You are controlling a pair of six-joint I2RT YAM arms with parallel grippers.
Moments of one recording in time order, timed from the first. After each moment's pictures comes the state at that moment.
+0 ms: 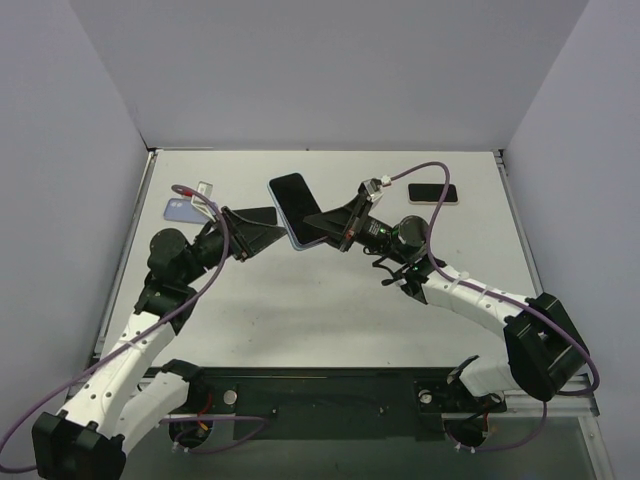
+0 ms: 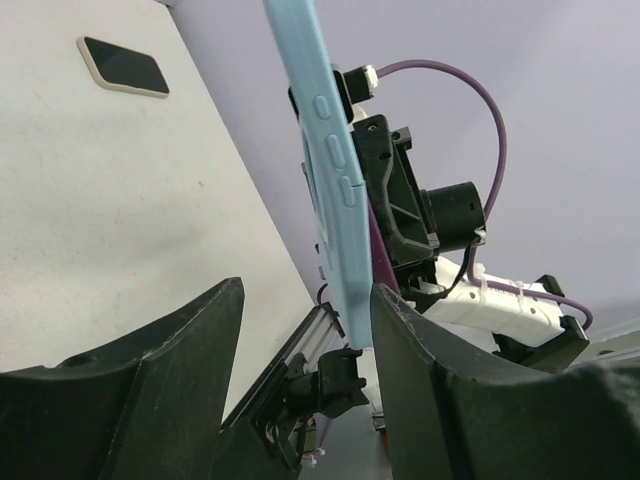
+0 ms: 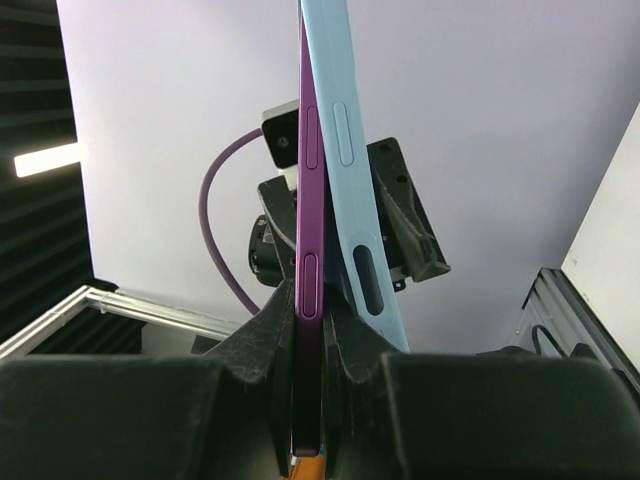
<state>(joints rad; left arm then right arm) -0.34 0.84 0.67 0.28 0.56 -1.10 0.65 1.37 0.73 0.93 -0.48 1.63</state>
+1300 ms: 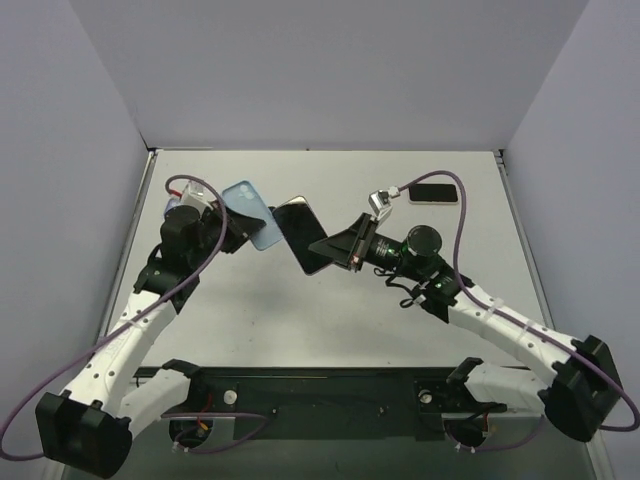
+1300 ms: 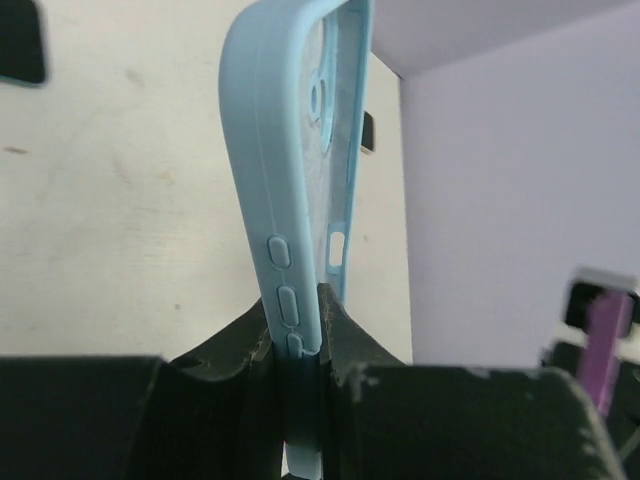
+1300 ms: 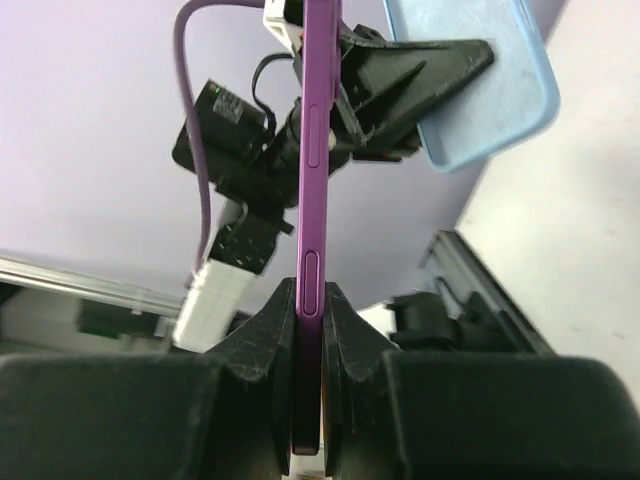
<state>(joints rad) -0.34 0.99 0.86 -0.13 0.22 -0.97 0.72 1.18 0.71 0.61 -0.45 1.38</state>
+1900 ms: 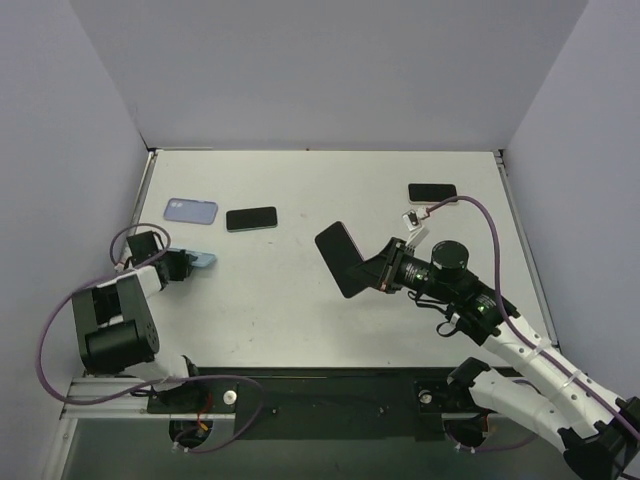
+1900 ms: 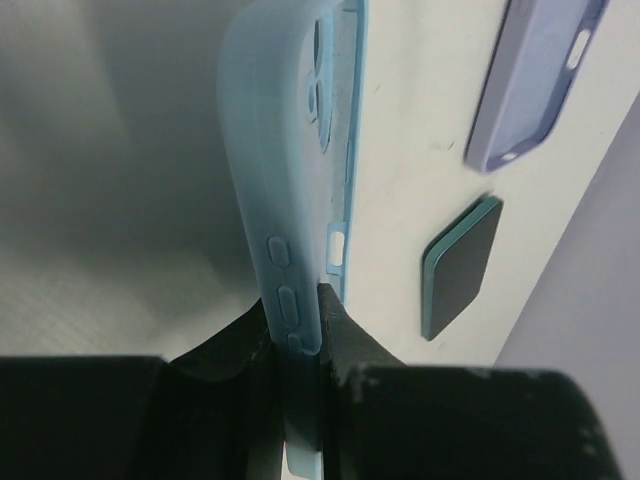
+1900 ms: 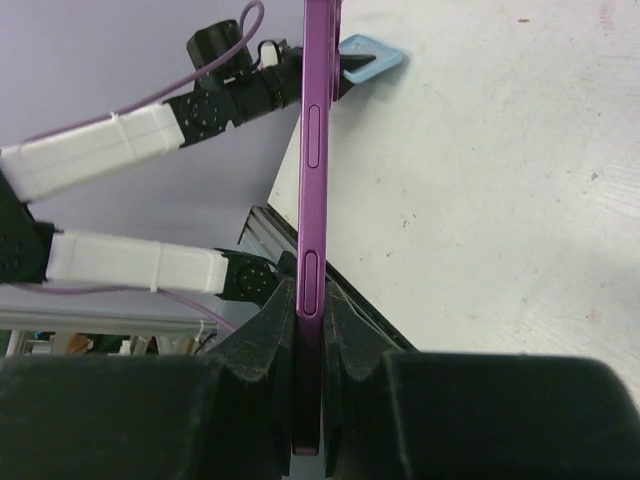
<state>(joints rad) 0.30 1.44 0.58 0.01 0.14 -1.22 0.65 0.81 0.68 -0.08 -0.34 0.90</state>
